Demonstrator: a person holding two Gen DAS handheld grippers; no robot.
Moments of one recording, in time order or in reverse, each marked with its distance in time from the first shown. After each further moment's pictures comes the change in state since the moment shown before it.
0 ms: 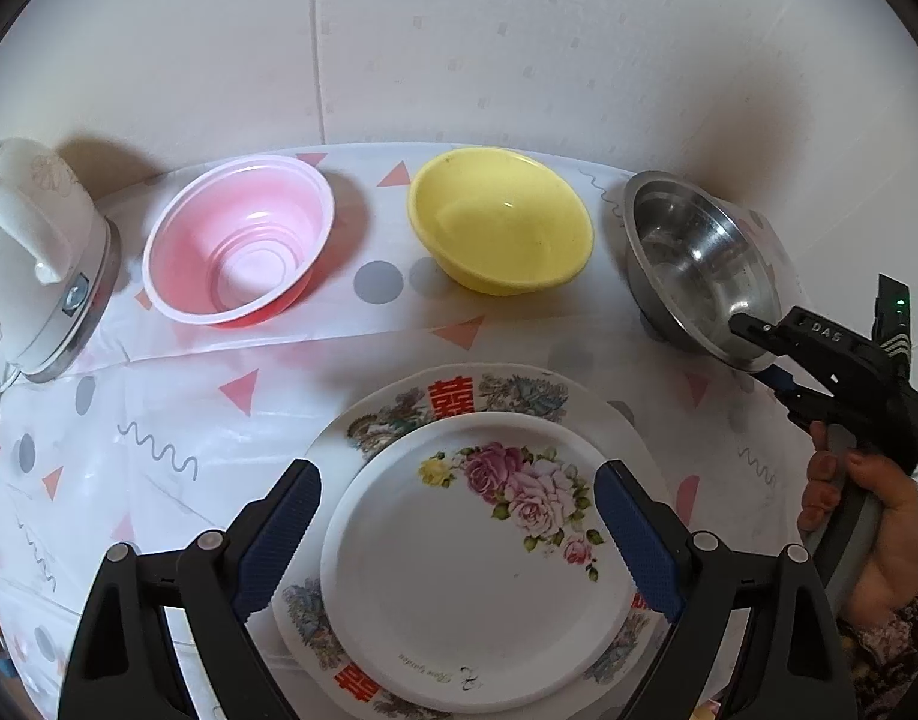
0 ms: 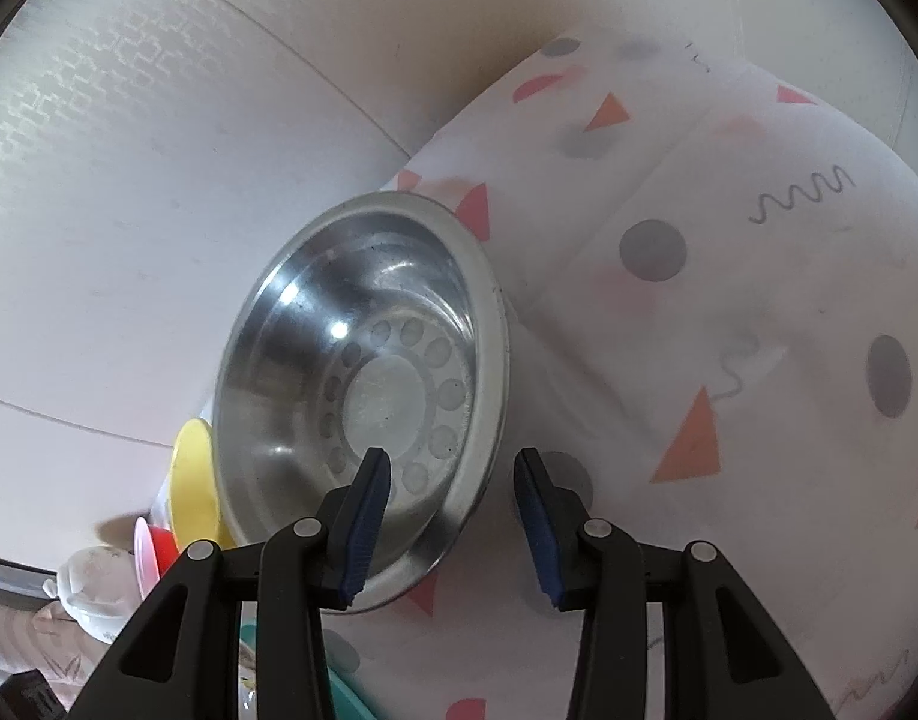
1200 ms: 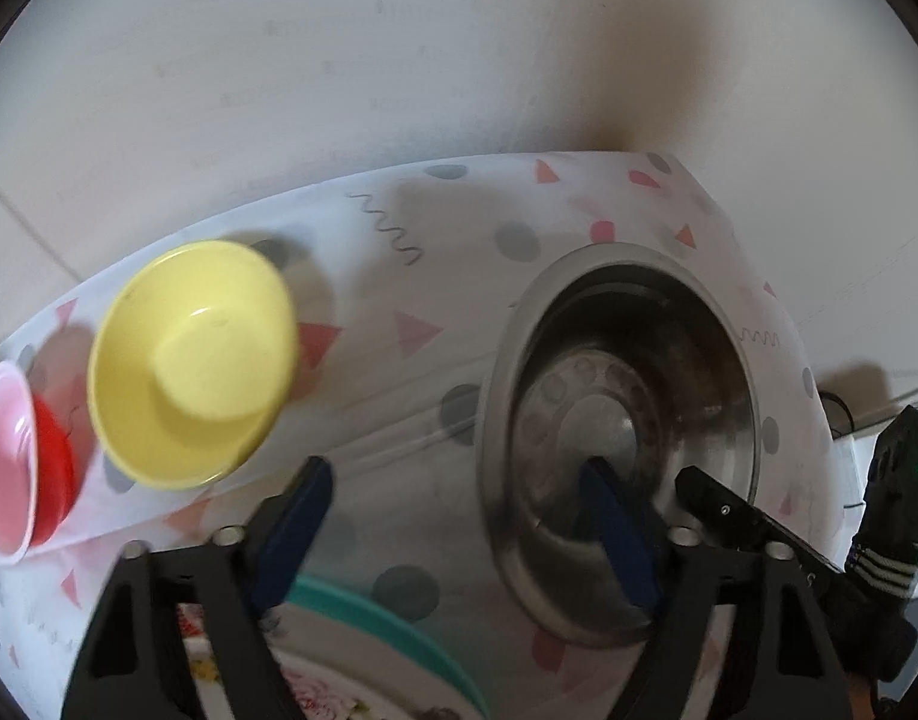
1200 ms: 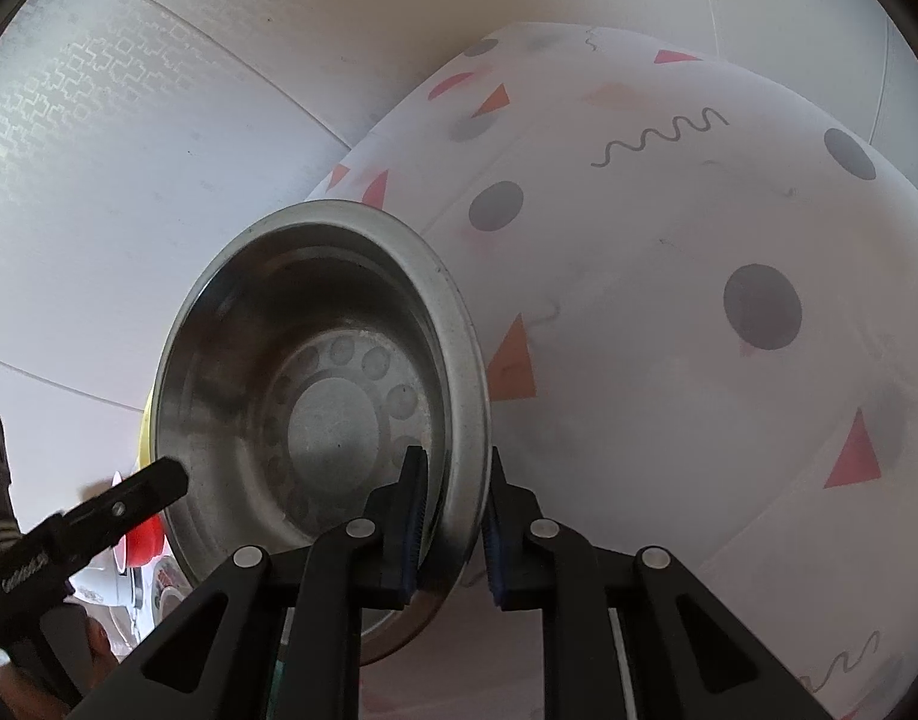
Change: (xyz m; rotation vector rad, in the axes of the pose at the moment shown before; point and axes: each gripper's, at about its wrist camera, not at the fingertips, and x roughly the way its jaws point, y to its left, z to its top) left arm 0.082 -0.135 0.075 0.253 0.055 -0.093; right arm -0.021 -0.046 -0.016 -0.014 -0.010 -0.001
